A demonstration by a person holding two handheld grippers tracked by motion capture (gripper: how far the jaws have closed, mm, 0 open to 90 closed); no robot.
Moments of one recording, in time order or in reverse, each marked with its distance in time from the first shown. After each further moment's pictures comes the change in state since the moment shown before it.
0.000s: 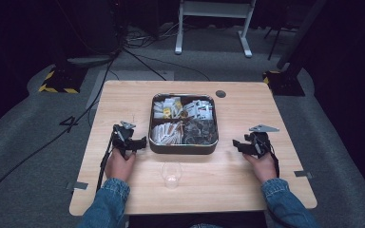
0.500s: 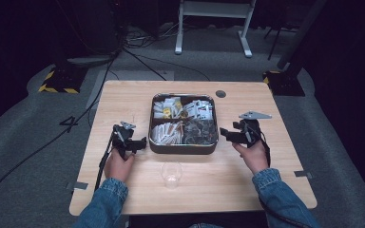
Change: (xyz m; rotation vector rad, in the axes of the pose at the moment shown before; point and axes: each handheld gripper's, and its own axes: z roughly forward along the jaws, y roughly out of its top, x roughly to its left) left arm 0.000 -0.001 -0.001 -0.002 -0.010 0.007; right arm 0.043 0.058 -0.013 -0.079 0.078 -0.009
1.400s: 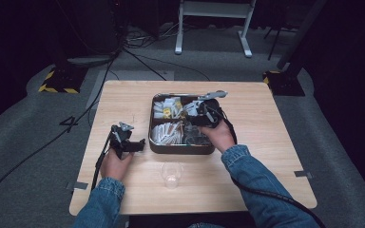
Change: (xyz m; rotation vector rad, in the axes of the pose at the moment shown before) left arm 0.009 -0.004 -0.004 0.002 -0.050 0.055; right arm 0.073 0.075 0.073 0.079 0.132 -0.138
